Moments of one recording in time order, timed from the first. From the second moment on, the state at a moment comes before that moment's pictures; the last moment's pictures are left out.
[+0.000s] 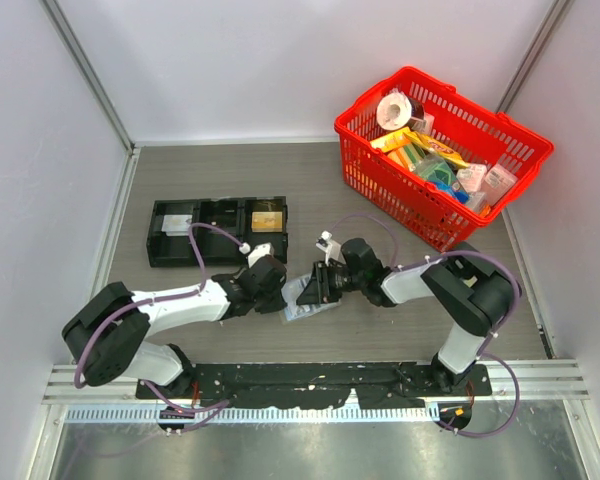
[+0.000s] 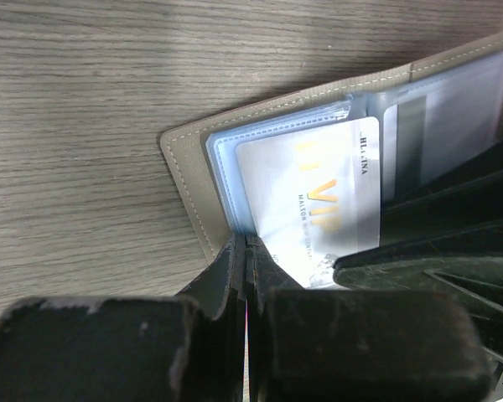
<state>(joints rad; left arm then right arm) -0.88 1.39 0.61 -0.20 -0.16 -0.96 0.71 1.70 0.57 0.55 -0.63 0.69</state>
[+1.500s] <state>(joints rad) -0.88 1.44 0.64 -0.16 -0.14 -0.95 0.56 1.74 0.44 0.78 -0.77 0.81</state>
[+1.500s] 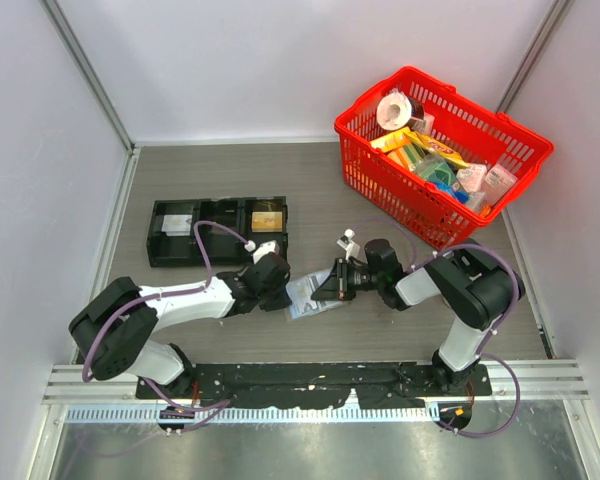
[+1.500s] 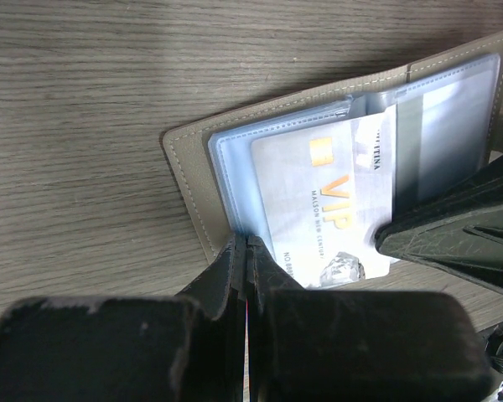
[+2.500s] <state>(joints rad) -0.82 1.09 0.71 -0.31 -0.10 -0.69 0.50 1.18 0.56 0.00 -0.67 0.47</state>
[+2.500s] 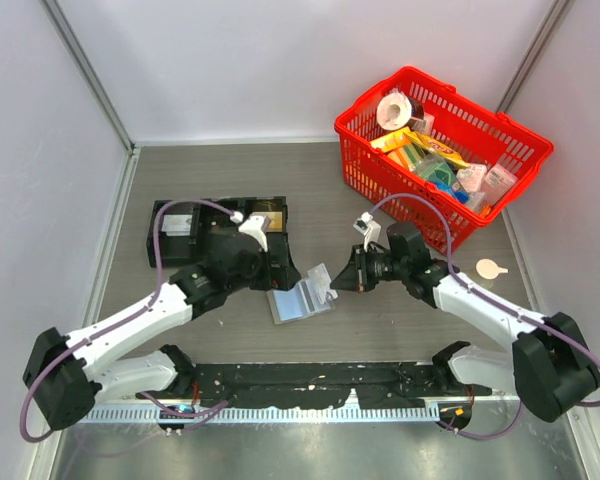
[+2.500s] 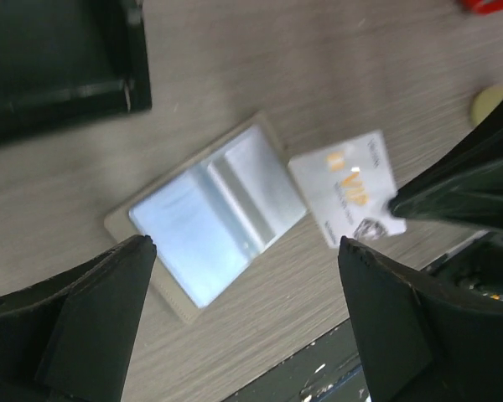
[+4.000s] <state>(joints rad) -0.57 1.07 0.80 -0.11 0.67 -0.42 0.50 0.97 0.62 0.09 -0.85 0.50</state>
